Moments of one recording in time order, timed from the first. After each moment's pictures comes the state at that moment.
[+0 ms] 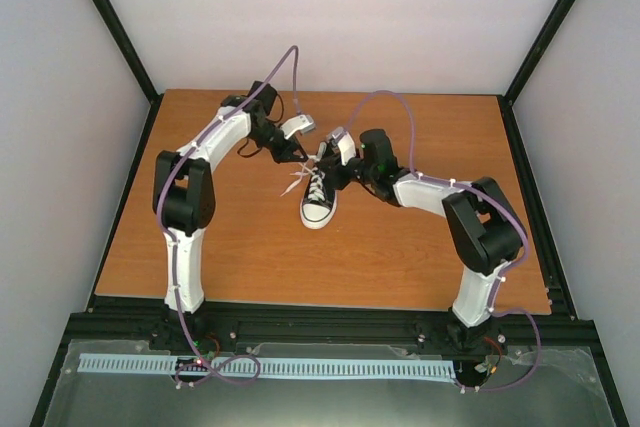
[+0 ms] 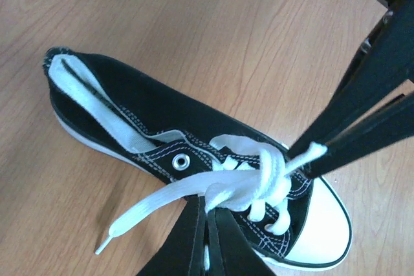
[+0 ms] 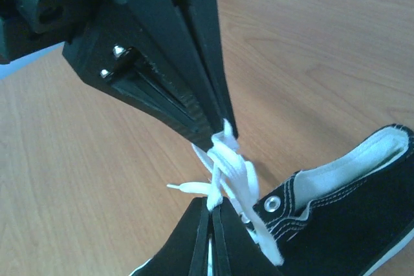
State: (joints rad) left arm -0.29 2.15 1.87 -1.00 0.69 0.67; right arm 0.53 1.85 1.06 0.33 -0.52 0.03
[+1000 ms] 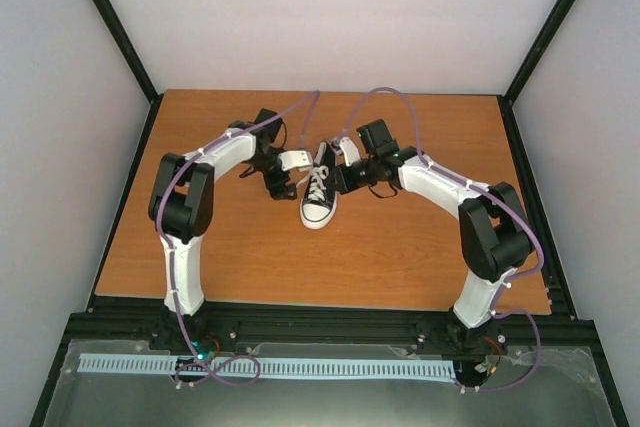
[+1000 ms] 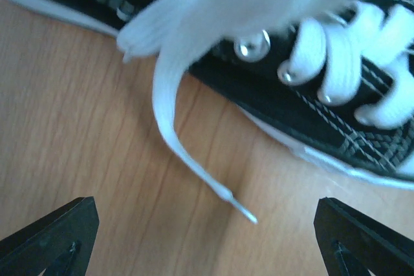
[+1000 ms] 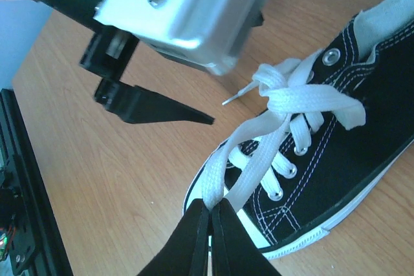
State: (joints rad) left arm -0.33 2.05 1.55 -0.87 0.38 0.86; right arm 0.52 1.77 1.25 -0.37 -0.61 0.14
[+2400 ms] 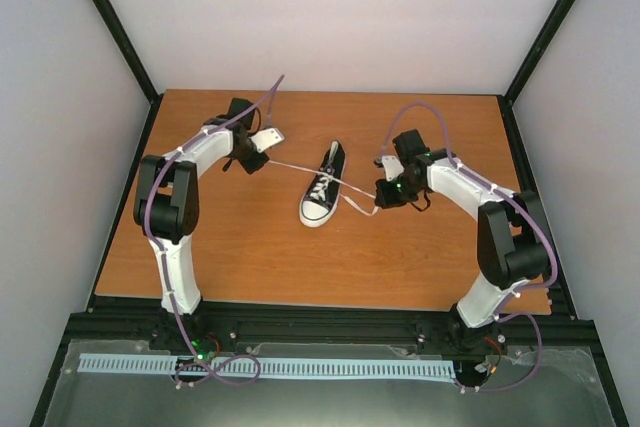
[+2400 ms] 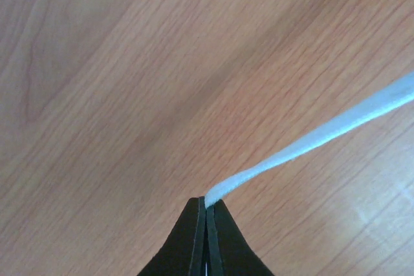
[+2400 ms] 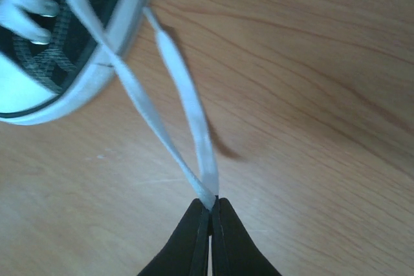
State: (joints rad) left arm -0.21 2.02 1.53 -0.67 0.08 0.68; right arm 0.35 1.68 1.15 -0.73 -0.37 0.04
